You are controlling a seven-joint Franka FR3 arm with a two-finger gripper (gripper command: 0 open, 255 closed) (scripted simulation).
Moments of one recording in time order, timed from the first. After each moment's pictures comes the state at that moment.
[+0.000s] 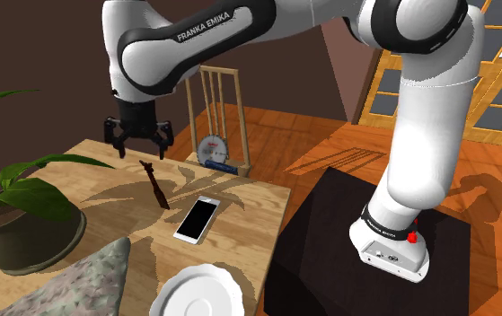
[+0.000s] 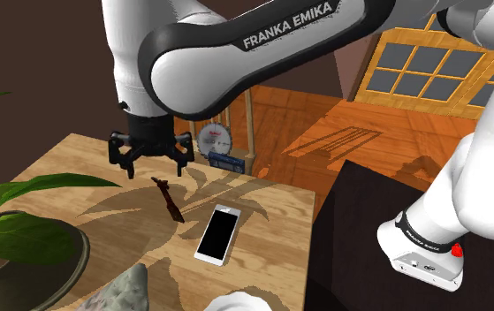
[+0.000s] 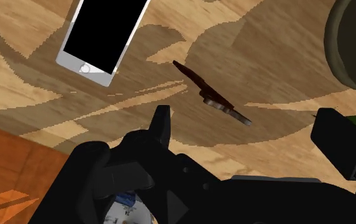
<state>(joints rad) 0.02 0.27 0.54 -1.72 0.02 2.14 1.25</state>
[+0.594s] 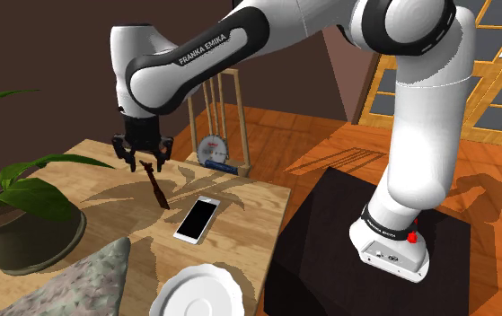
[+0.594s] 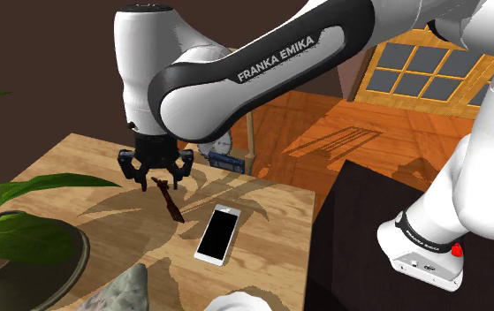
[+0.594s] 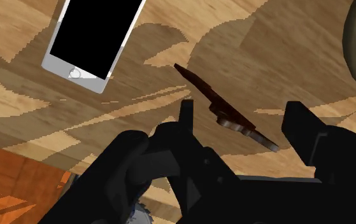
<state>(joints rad) 0.03 0.31 0.53 -1.77 0.00 2.22 1.26</state>
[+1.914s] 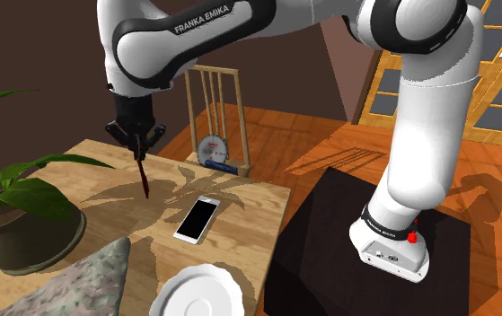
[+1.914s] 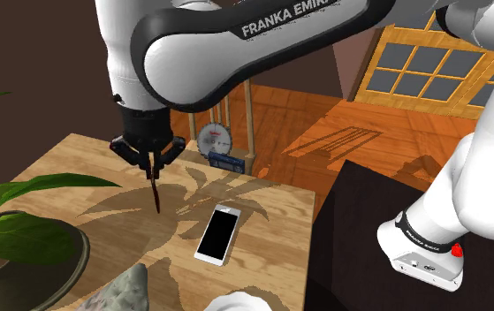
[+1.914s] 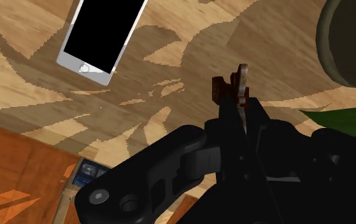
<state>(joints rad) 0.02 0.27 0.54 -1.68 0.02 2.11 1.26</state>
